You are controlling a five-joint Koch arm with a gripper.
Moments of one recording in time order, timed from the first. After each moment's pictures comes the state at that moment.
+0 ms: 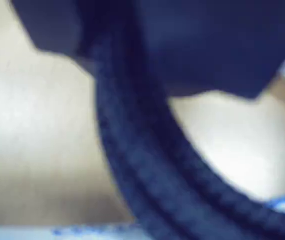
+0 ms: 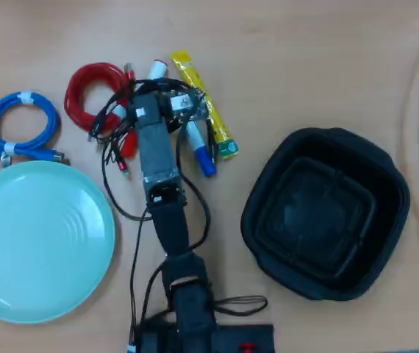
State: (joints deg) arm 76.8 44.1 40.6 84.8 15.2
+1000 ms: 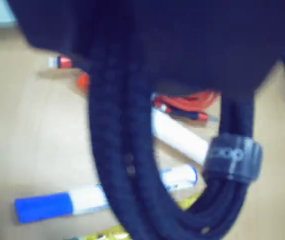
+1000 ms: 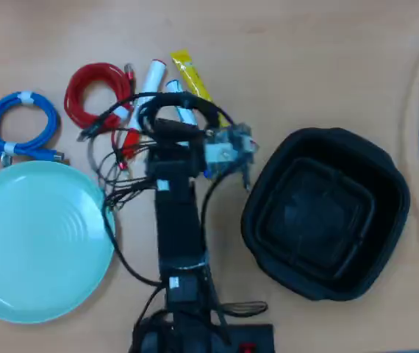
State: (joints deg) arm 88.8 88.7 40.7 100.3 15.3
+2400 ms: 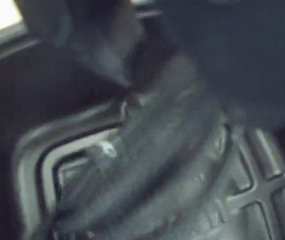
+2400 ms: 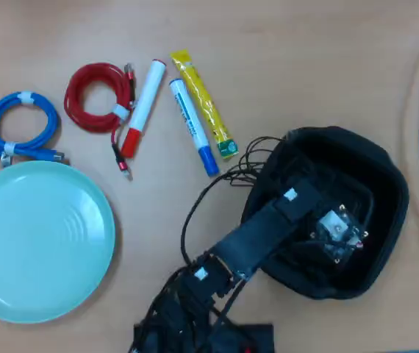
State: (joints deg) arm 140.3 83.9 69.9 86.7 21.5
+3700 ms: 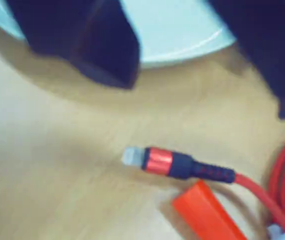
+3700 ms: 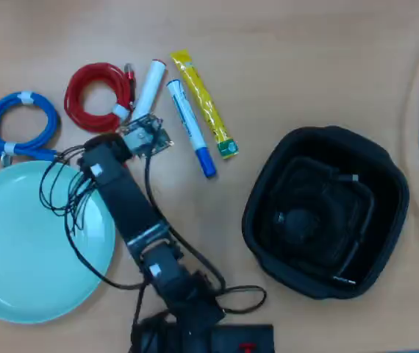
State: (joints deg) arm 58.4 77.5 68.0 80.9 15.7
